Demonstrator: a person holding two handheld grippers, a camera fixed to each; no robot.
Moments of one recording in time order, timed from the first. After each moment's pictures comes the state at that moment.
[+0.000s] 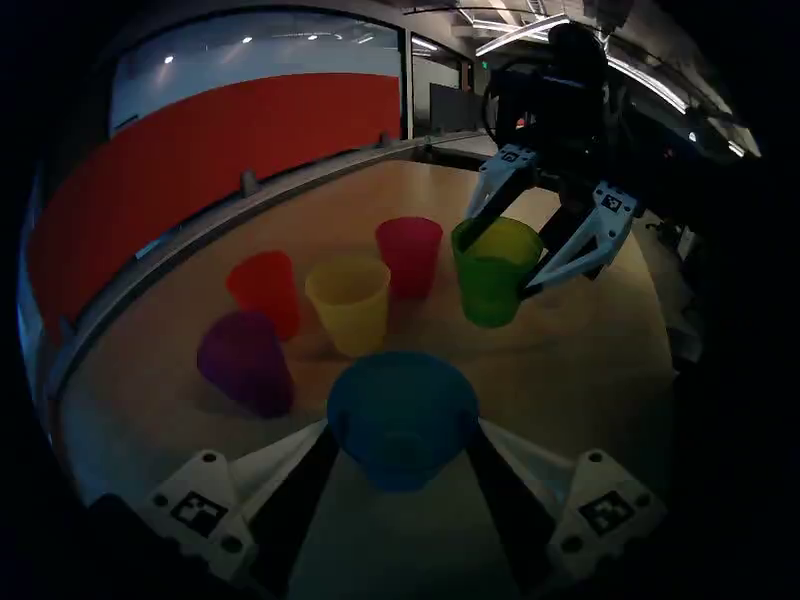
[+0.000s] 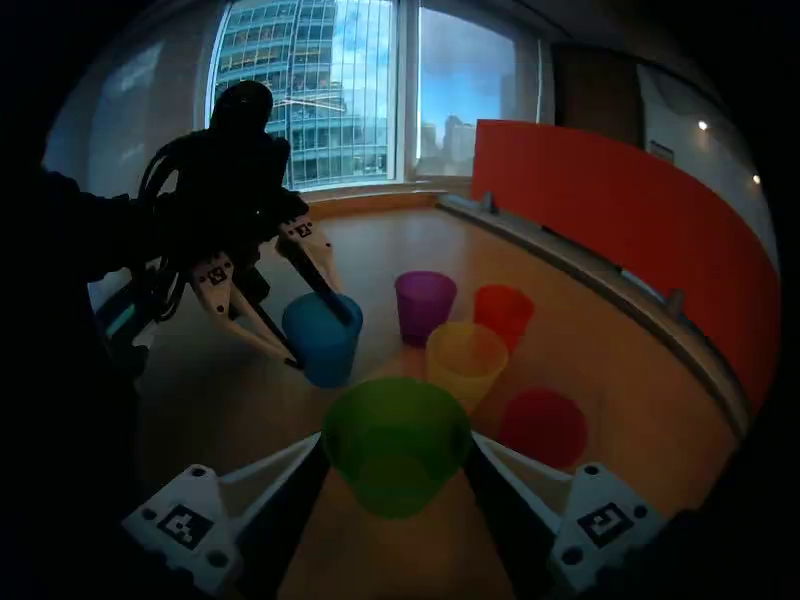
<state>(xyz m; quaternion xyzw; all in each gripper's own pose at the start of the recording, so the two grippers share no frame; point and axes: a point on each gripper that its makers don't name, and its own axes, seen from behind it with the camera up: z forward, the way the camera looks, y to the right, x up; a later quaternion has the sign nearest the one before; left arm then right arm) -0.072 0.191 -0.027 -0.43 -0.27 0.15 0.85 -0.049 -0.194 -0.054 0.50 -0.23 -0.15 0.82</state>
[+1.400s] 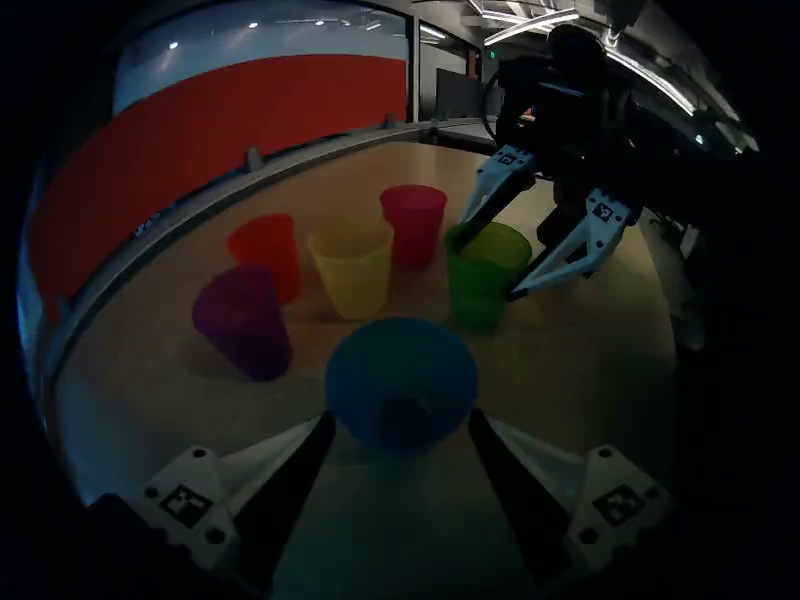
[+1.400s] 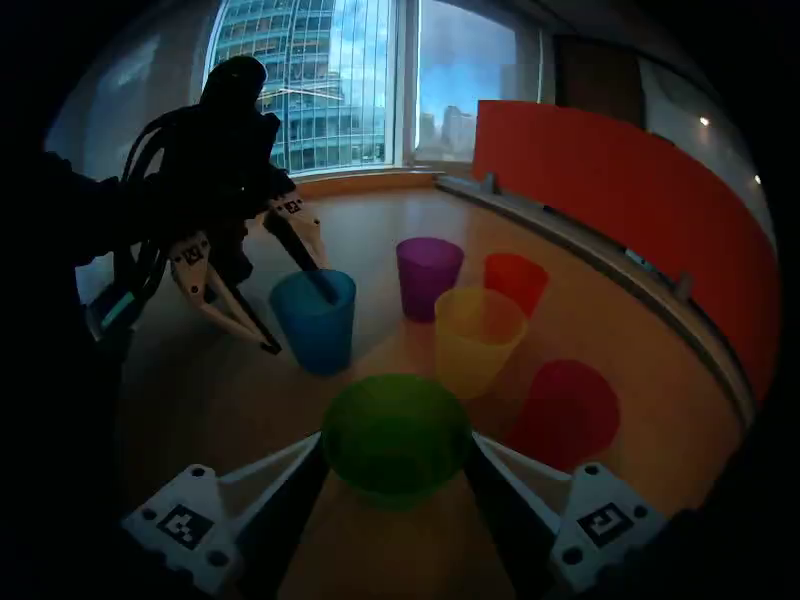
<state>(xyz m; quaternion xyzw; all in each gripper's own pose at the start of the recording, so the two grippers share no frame) -0.098 0.176 -0.036 -0.42 -0.30 0.15 0.84 -0.088 -0.201 -0.050 0.49 -0.25 -0.17 0.82</state>
